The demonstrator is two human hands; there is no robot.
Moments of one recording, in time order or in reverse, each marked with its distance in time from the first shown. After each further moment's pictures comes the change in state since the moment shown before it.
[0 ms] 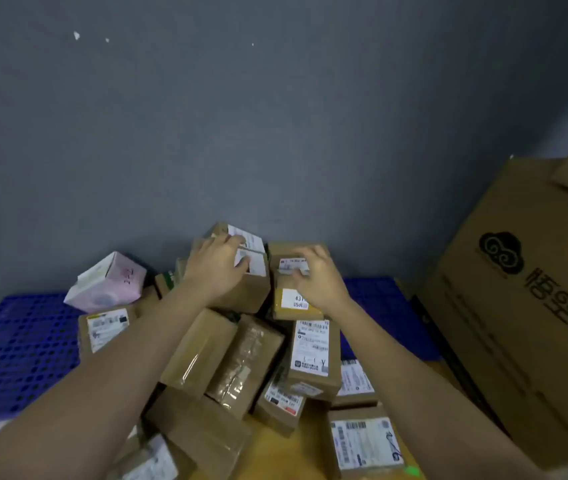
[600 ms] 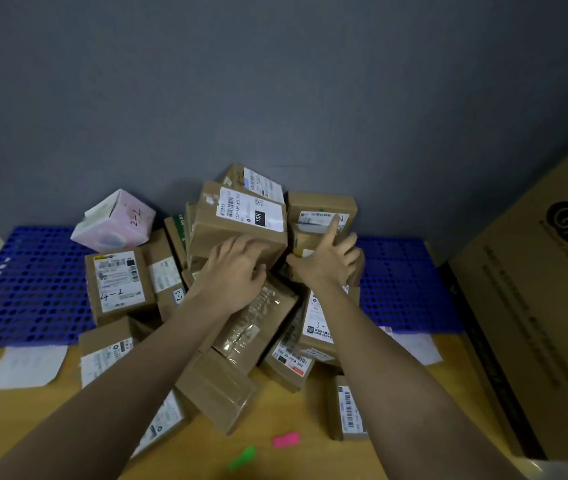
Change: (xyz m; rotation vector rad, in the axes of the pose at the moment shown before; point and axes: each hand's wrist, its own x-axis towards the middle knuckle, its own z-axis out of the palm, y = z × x) left_hand -0.042 -0.006 0.075 -0.084 -0.063 -0.001; right_hand 0.020 0.036 0.081 -0.266 -0.038 0.567
